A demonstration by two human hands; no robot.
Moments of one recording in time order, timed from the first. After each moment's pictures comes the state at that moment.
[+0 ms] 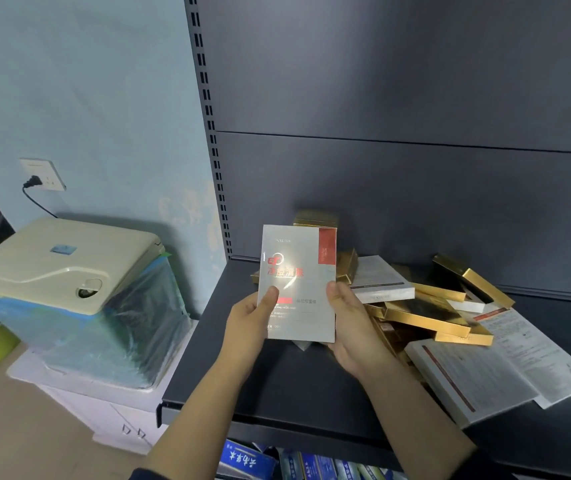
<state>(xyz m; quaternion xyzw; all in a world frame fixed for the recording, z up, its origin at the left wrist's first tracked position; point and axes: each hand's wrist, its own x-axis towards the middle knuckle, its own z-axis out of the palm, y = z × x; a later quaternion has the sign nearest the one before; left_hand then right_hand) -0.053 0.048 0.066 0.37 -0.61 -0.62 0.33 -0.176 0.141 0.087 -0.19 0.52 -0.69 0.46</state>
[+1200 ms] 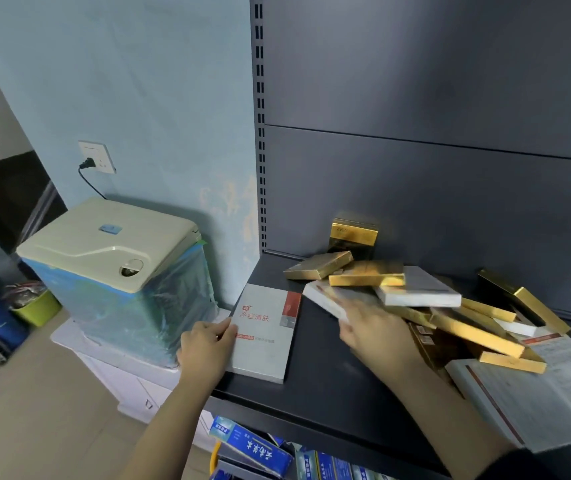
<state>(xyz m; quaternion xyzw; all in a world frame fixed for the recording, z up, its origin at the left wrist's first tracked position) 0.039 -0.002 0.003 0.63 -0.67 -0.32 0.22 -0.189 0.130 0.055 -0.62 0.77 -0.07 -0.13</state>
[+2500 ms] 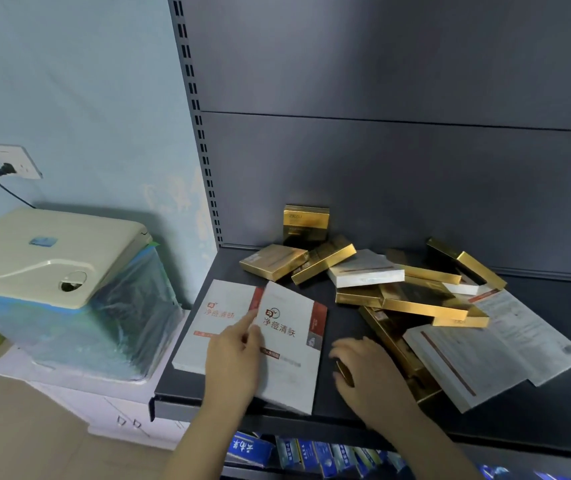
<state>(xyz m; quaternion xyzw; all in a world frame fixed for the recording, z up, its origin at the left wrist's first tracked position) -0.025 0.076 0.030 0.48 -0.72 -0.42 0.27 -0.181 0.213 0.016 -0.55 0.82 -0.14 0.08</state>
